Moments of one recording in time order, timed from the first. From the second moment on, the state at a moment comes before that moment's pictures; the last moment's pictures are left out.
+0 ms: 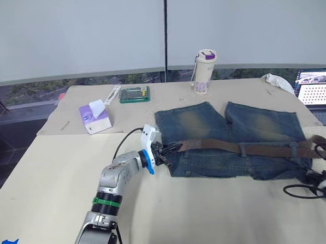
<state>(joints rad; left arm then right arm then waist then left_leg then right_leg) -0.55 0.18 -0.08 0.19 -0.46 0.58 -0.80 0.01 -0.65 -0.70 0.14 0.54 0.74 0.26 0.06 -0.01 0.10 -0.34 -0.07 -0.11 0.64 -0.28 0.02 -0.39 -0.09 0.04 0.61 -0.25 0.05</state>
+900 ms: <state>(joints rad) -0.54 0.15 -0.01 0.12 -0.61 0.75 -0.79 0.14 -0.91 -0.80 -0.30 0.91 0.94 0.78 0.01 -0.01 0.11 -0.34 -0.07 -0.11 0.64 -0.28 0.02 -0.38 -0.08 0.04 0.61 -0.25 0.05</state>
